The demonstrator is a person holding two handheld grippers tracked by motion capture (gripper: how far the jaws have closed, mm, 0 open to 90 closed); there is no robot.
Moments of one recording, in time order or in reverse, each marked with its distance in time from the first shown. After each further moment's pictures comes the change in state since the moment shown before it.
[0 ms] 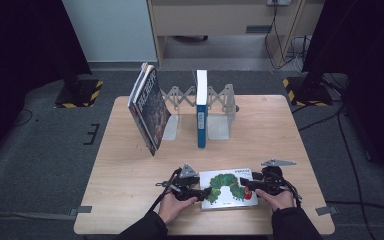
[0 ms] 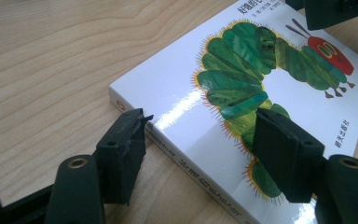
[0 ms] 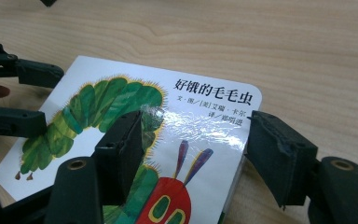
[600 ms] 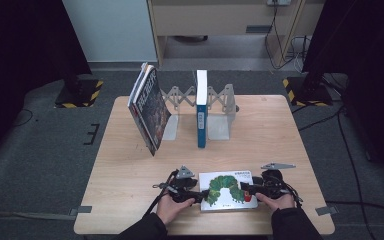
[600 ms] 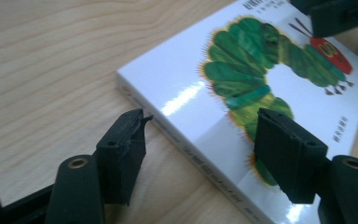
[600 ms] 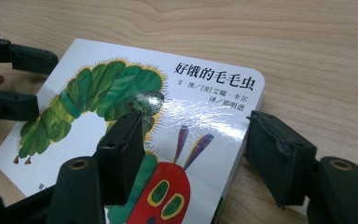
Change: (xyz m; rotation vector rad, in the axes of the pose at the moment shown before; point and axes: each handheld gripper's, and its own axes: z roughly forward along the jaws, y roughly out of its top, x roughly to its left) left arm -0.002 -0.007 -0.008 0.027 -0.026 -0.029; right arm 0.004 -0.009 -0.002 0.043 -0.005 -0.002
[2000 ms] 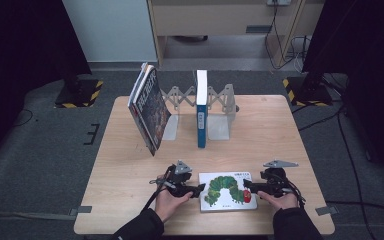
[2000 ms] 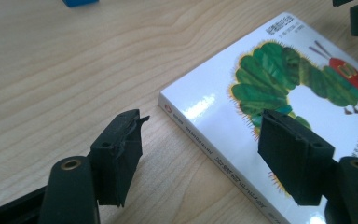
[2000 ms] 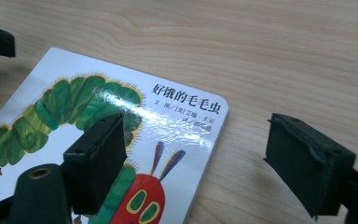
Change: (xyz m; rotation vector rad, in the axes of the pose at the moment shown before) left arm 0.005 0.013 -0.011 0.013 0.120 0.016; right arm -0.001 0.007 -0.008 -0.029 -0.099 -0.055
